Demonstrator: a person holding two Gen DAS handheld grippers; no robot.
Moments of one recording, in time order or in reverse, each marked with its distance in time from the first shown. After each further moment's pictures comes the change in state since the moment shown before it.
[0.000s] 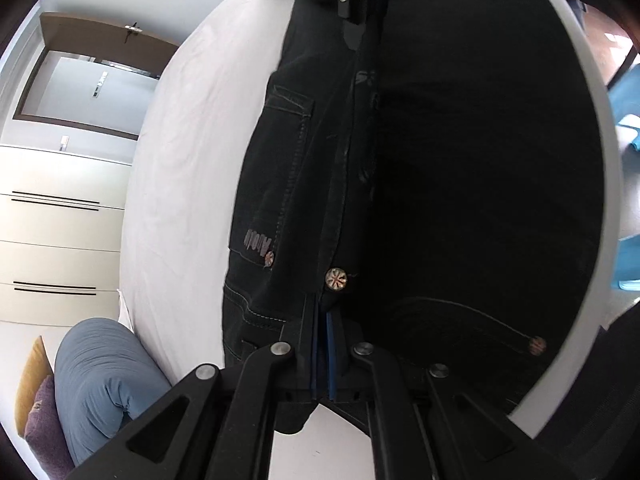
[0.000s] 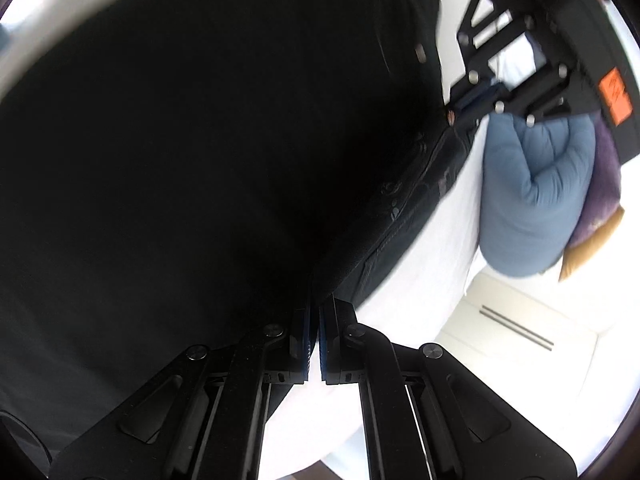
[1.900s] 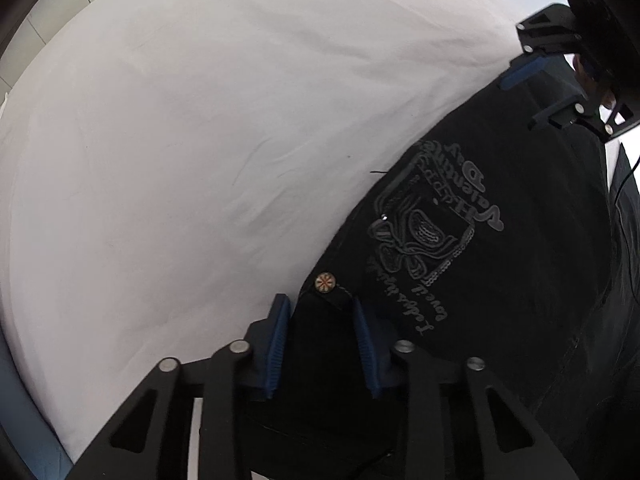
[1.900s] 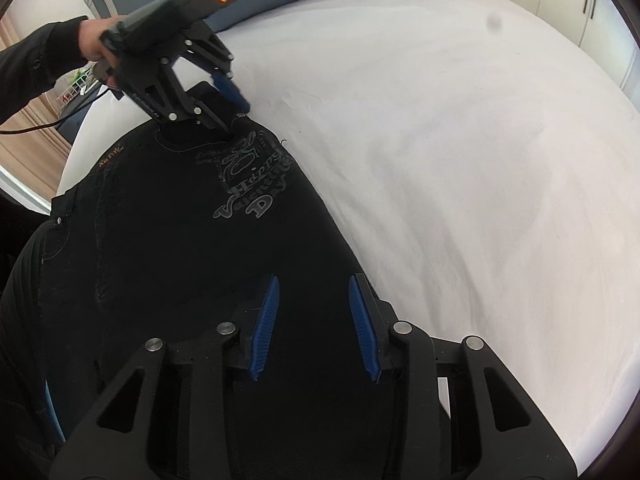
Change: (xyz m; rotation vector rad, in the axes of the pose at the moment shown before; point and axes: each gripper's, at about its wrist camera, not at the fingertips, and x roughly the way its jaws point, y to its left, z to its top) left arm 0.227 0.240 0.016 -0.687 0.125 -0.592; right arm 0.236 -0.132 -0.392 1.508 -0.260 0.683
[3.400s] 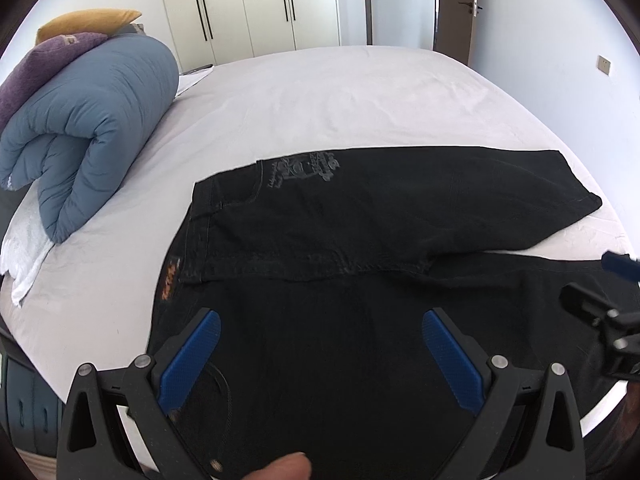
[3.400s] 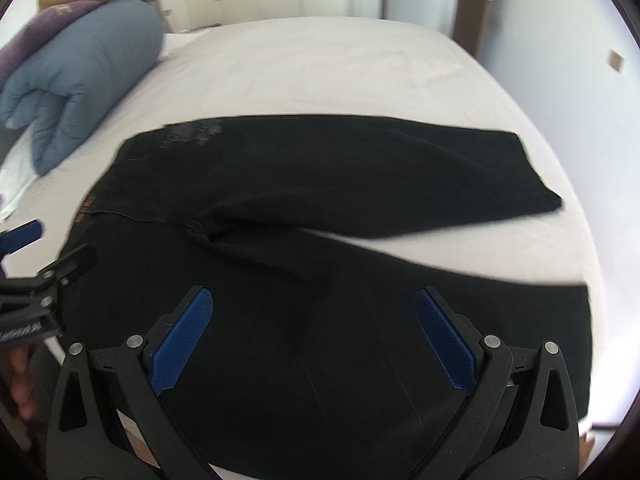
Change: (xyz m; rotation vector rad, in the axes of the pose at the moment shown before) left arm -0.137 -0.306 -0.152 -0.594 -0.451 0.409; right arm -0.127 0.270 -0.224 0.773 -0.264 -0.536
